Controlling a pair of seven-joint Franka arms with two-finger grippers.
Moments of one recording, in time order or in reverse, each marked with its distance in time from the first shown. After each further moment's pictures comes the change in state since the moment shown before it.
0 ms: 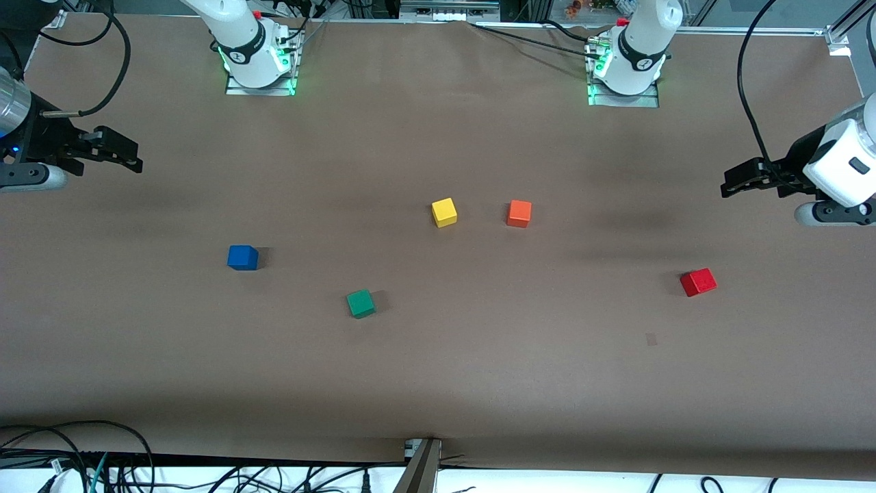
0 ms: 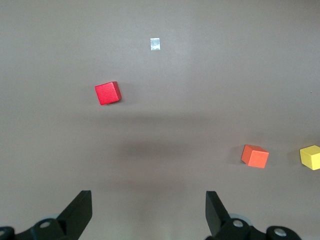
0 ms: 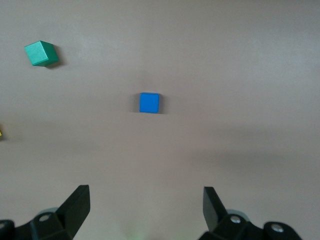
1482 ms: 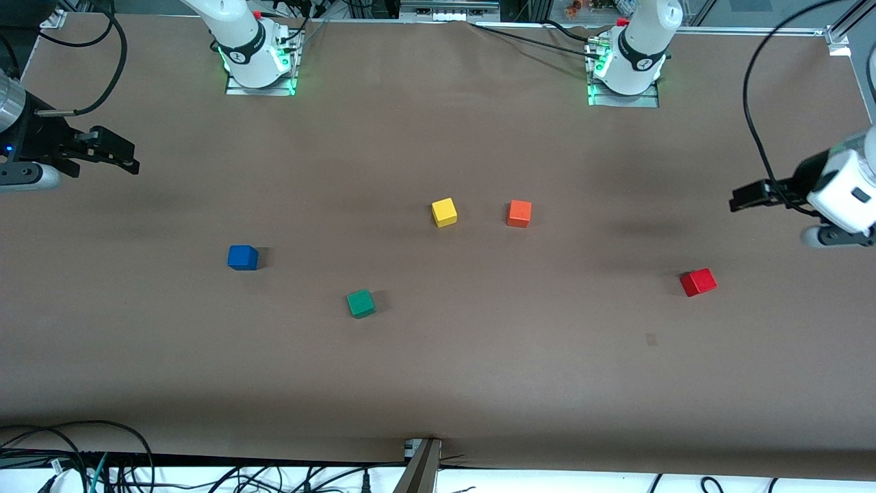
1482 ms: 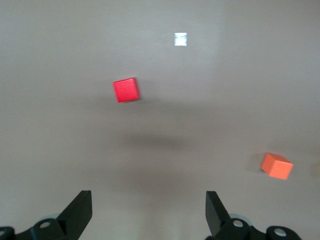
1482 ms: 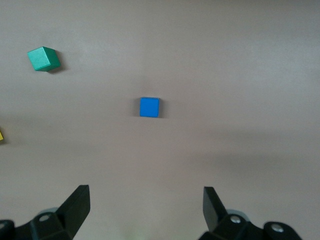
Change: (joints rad) left arm 0.061 0.081 0.013 0.004 0.026 0.020 -0.003; right arm 0.000 0.007 0.000 0.020 0.000 0.004 0.000
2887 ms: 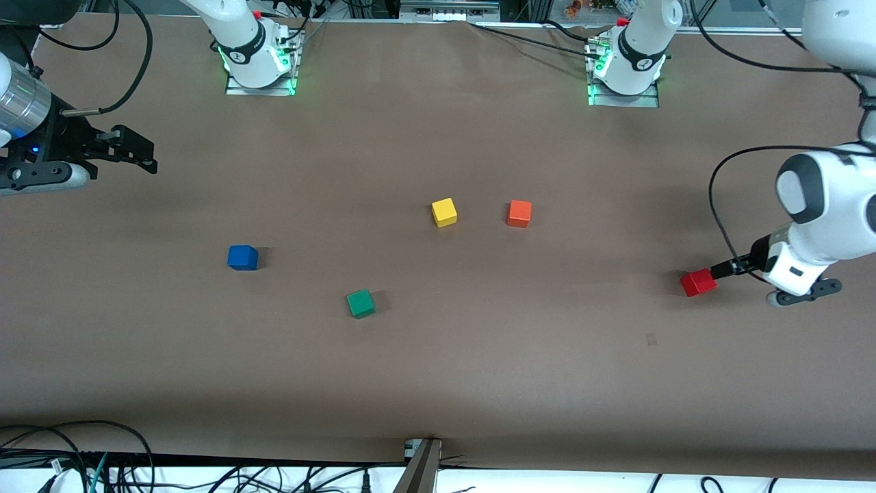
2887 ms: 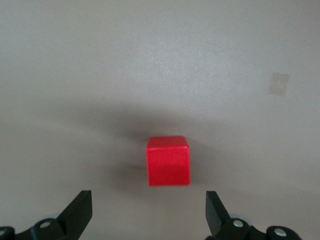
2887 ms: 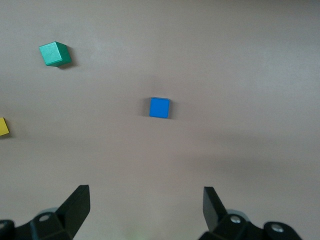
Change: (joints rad) left arm 0.136 0.222 -0.015 -0.389 -0.003 0.750 -0.008; right arm 0.036 0.004 0.012 0.002 -0.001 0.001 0.000
